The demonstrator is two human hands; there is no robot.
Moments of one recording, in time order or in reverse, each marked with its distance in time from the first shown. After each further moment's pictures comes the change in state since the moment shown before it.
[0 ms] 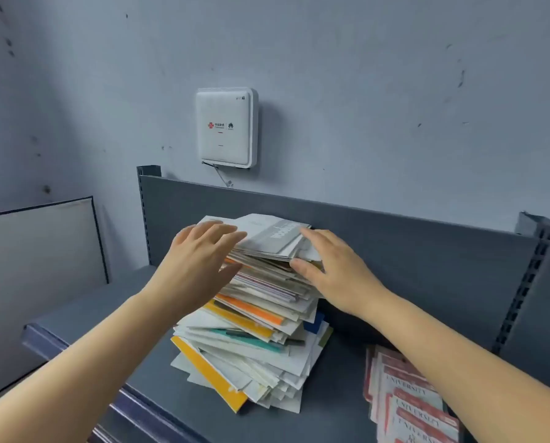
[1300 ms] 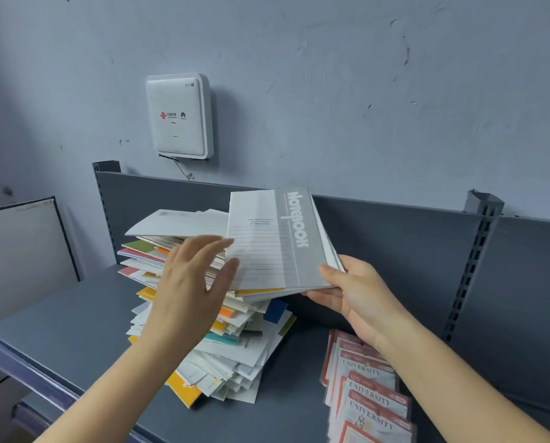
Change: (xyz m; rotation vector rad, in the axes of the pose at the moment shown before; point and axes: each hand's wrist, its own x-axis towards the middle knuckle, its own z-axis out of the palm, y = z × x) left_hand -0.007 0.099 0.011 -0.468 0.115 -0.320; right_hand -0.061 0.061 -0.016 1.257 0.137 0.524
